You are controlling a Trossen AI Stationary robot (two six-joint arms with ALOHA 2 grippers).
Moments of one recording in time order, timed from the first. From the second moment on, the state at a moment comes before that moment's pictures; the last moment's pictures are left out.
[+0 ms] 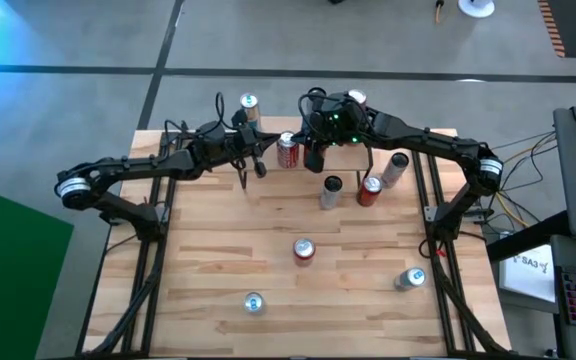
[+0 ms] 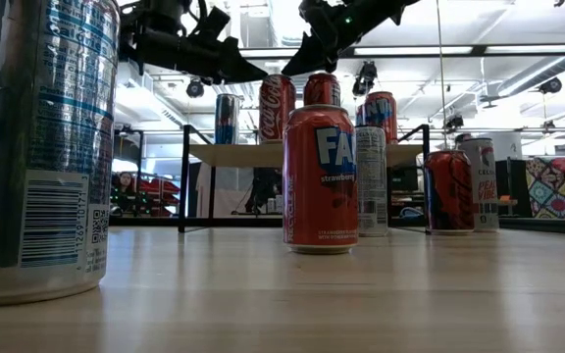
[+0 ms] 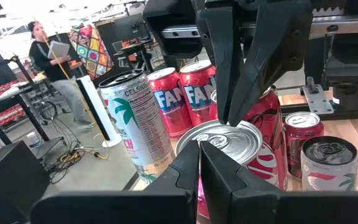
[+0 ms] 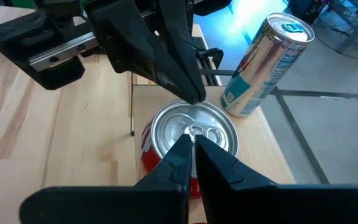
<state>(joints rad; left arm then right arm) 0.46 1.36 0.81 0.51 0.05 0.30 -0.41 1.64 1.53 -0.39 -0.16 -0.30</state>
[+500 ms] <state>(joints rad) 0.46 1.35 0.81 0.48 0.05 0.28 -0.41 1.70 1.53 -0.36 -0.10 -0.34</state>
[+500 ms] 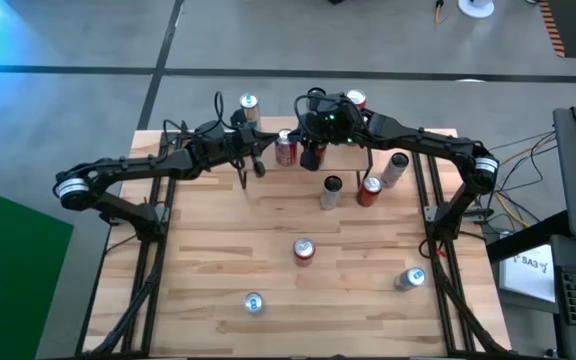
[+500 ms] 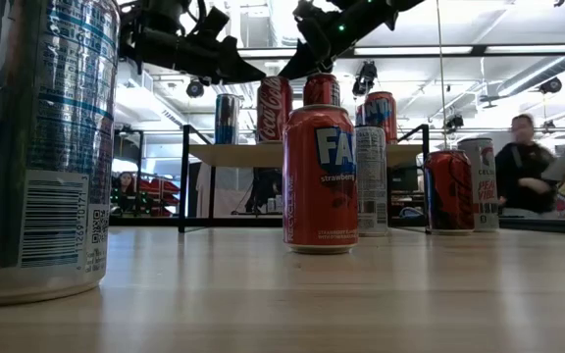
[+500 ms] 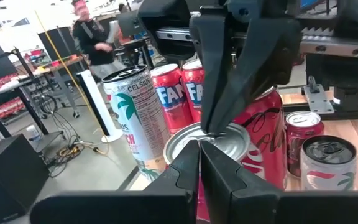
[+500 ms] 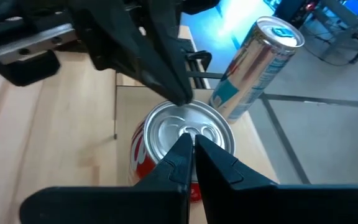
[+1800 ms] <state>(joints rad) 0.45 1.38 0.88 0.46 -0.03 0.38 -0.42 1.64 1.53 -0.36 -0.11 -0.34</state>
